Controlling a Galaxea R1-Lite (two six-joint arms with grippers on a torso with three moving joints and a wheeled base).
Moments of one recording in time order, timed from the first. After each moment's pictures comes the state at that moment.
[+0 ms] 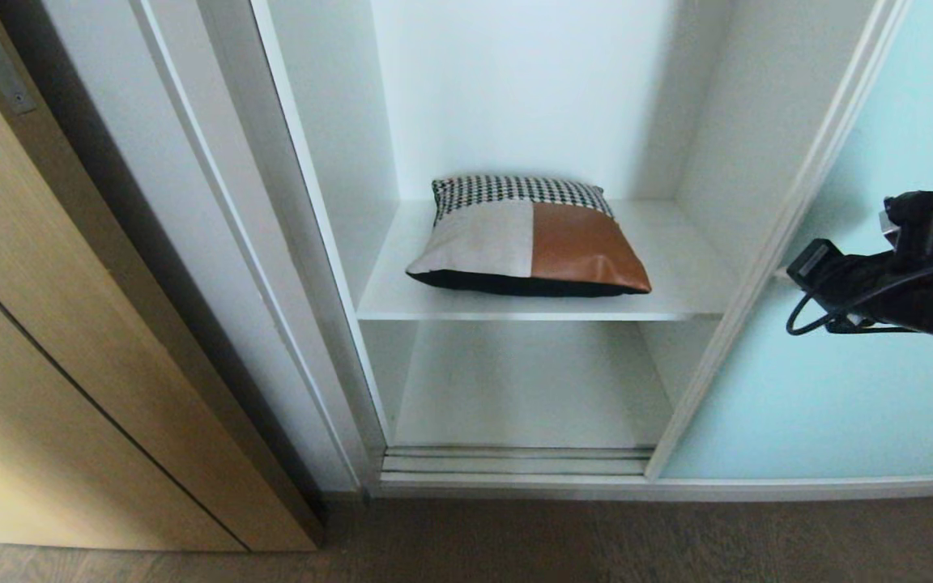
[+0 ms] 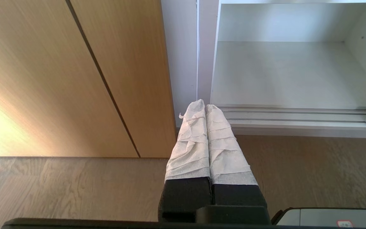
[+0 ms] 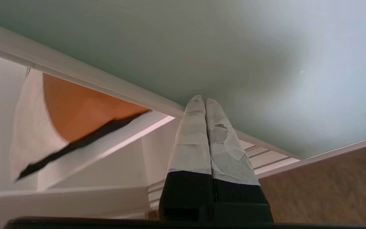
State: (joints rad) left arm 0.00 0.00 -0.02 0.05 0.00 0.03; right arm -0.09 1.90 -1.20 -0.44 0.16 0.67
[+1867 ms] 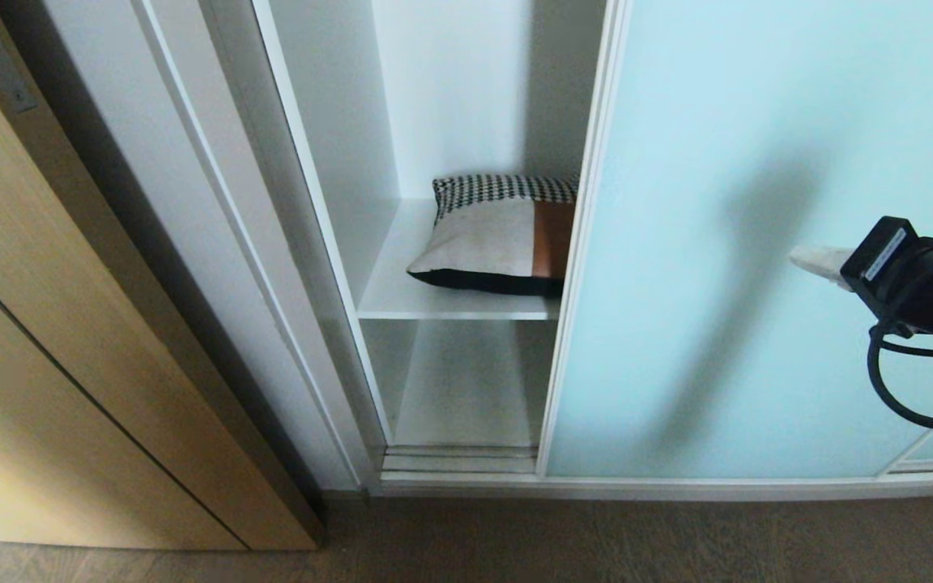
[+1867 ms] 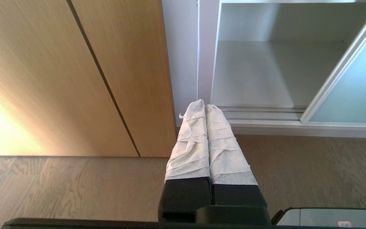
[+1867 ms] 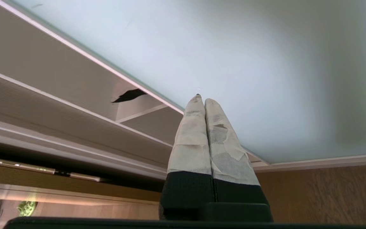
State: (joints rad) left arm 0.00 0.00 -0.02 0.06 0.00 0.03; right arm 0.09 1.40 -0.86 -0.46 0.15 0.65
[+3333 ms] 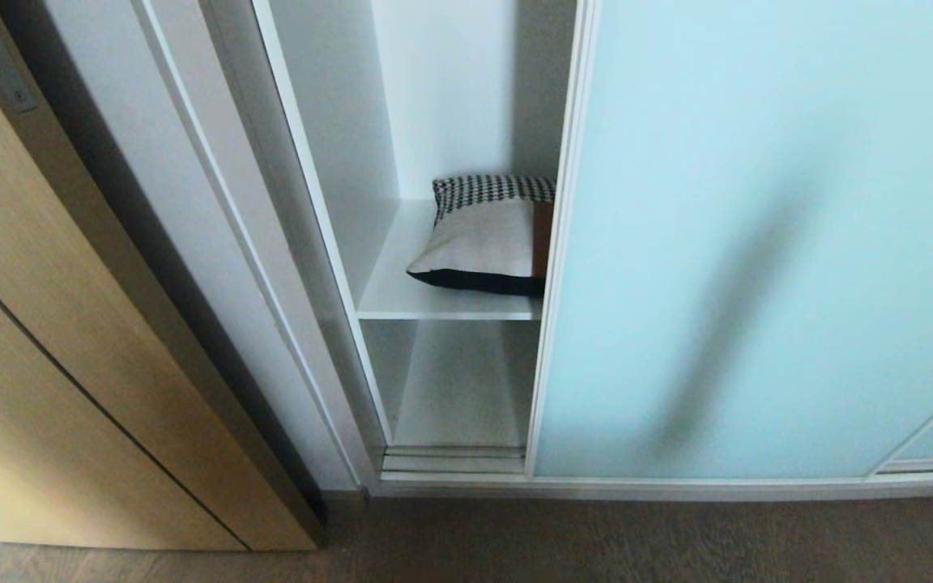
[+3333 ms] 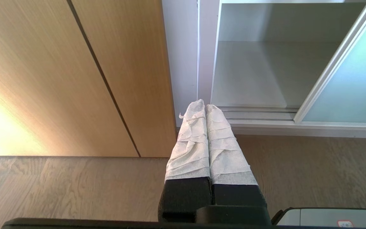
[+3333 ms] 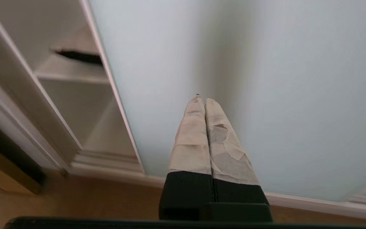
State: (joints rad) left arm 0.00 0.00 -0.02 0.05 0.00 0.03; right arm -0.08 0.67 -0.46 -0.33 0.20 0.04
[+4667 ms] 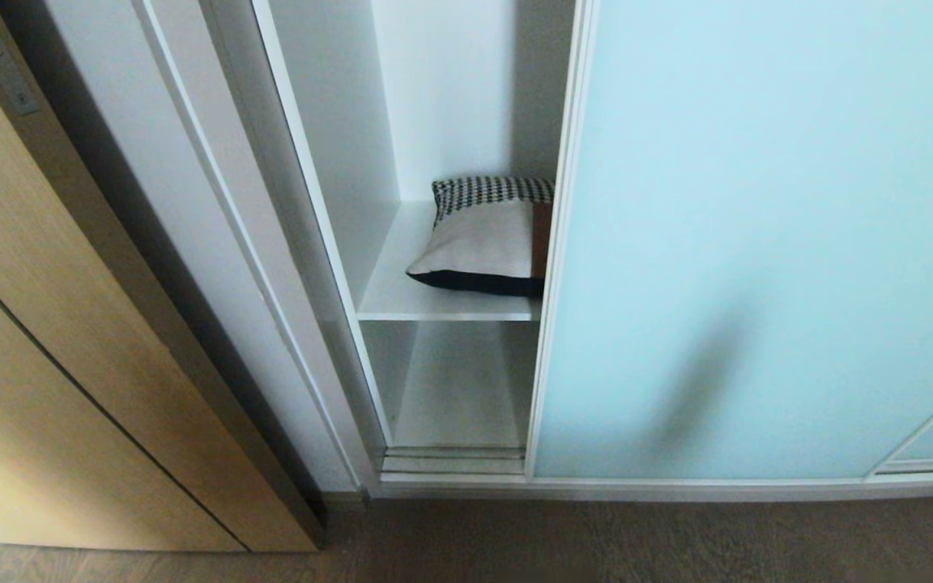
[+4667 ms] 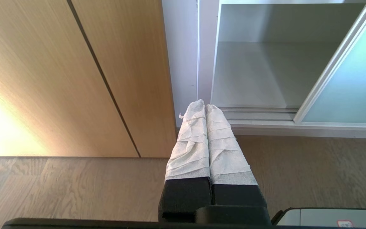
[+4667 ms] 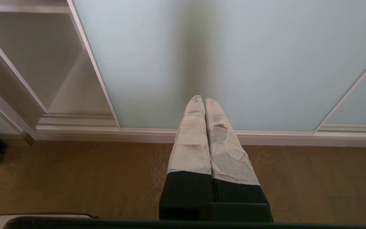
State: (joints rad) left arm 0.00 0.00 -0.02 0.05 0.00 0.03; right arm 0.01 0.00 0.00 -0.01 -0.03 0.03
